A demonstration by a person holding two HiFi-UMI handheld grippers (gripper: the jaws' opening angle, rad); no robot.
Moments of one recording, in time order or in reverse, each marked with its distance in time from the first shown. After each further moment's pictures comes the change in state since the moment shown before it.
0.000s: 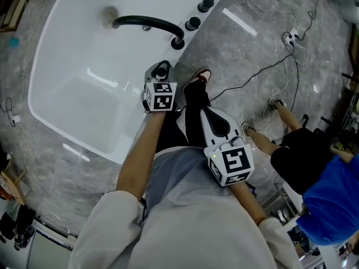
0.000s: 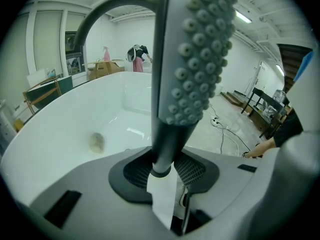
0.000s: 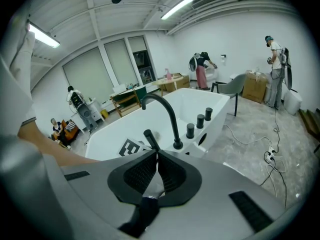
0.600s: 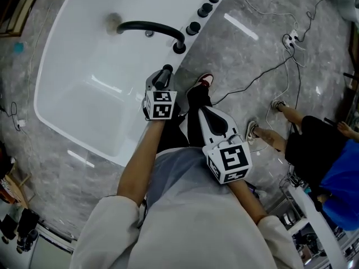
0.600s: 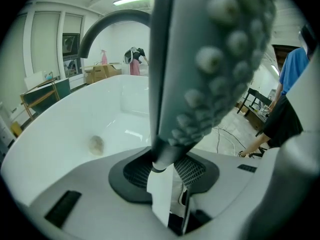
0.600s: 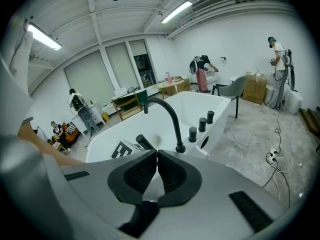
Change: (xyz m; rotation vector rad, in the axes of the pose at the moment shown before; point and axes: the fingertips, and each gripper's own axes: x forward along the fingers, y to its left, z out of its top) left arm -0.030 -0.005 0.003 0.023 -0.014 -0.034; right arm 0.000 0.010 0.008 0.002 -0.036 0.009
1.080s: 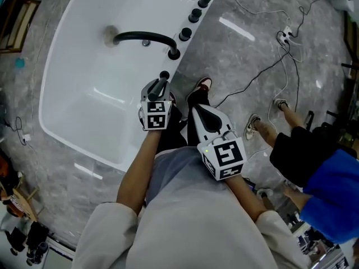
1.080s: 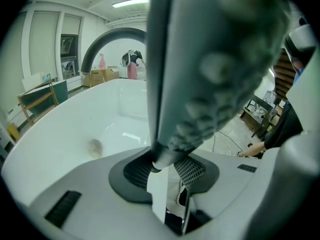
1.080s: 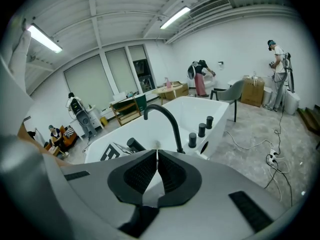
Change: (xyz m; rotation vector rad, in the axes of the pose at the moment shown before) left arm -0.040 -0.004 0.024 0.038 -0.026 -0.044; right arm -0.003 0.009 0.016 0.008 -0.068 -0.016
